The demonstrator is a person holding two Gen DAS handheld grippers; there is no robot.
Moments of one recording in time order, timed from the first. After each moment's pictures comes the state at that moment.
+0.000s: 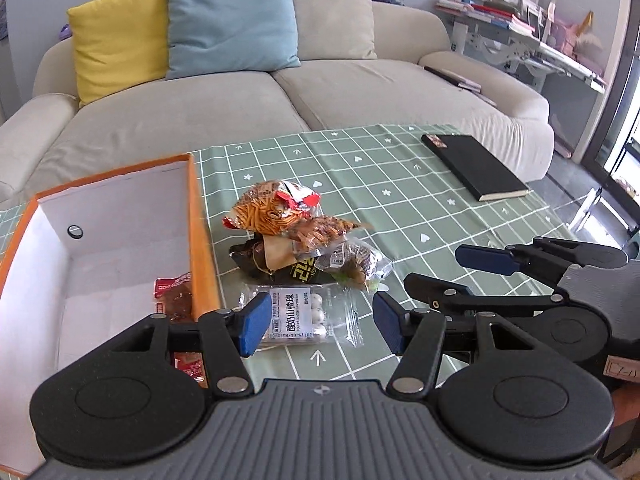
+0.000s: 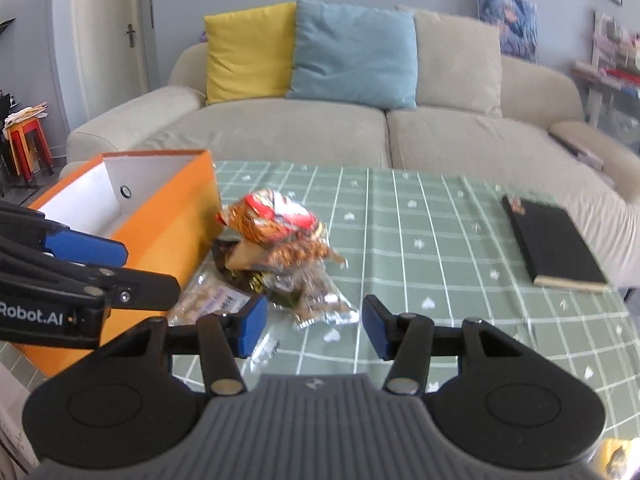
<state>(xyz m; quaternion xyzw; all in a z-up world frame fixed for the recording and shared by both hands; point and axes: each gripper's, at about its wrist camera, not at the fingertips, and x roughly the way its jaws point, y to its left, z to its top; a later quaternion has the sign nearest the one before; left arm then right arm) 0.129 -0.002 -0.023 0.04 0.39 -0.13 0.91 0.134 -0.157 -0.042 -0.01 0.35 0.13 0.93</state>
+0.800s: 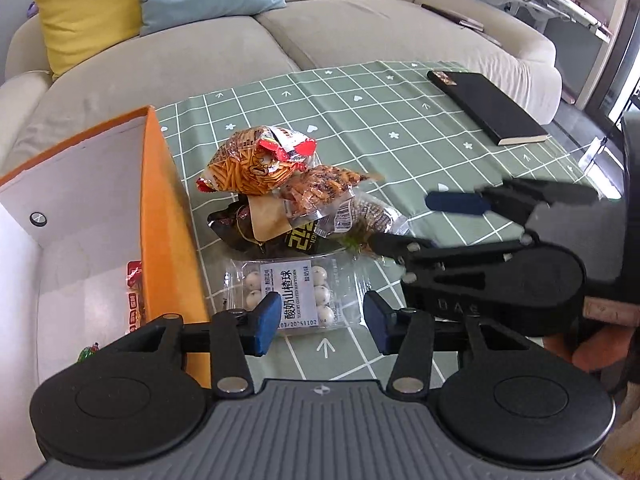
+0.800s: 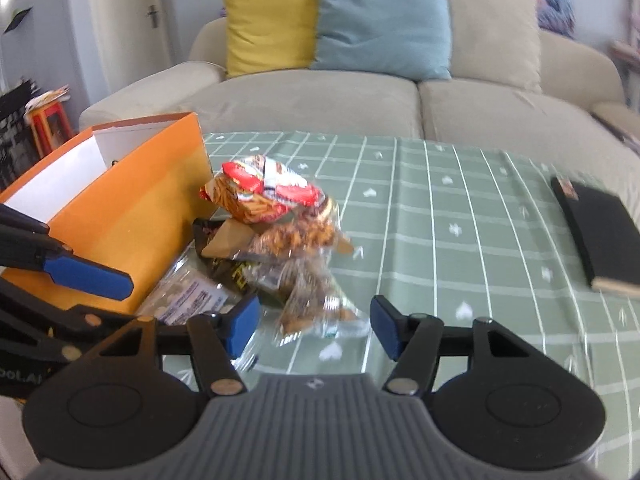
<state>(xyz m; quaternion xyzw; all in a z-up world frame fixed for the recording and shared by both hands) 0.171 -0.009 -0.059 0.07 0.47 -0.14 0.87 0.197 -0.160 -0.091 -0.02 0.36 0.19 0.91</state>
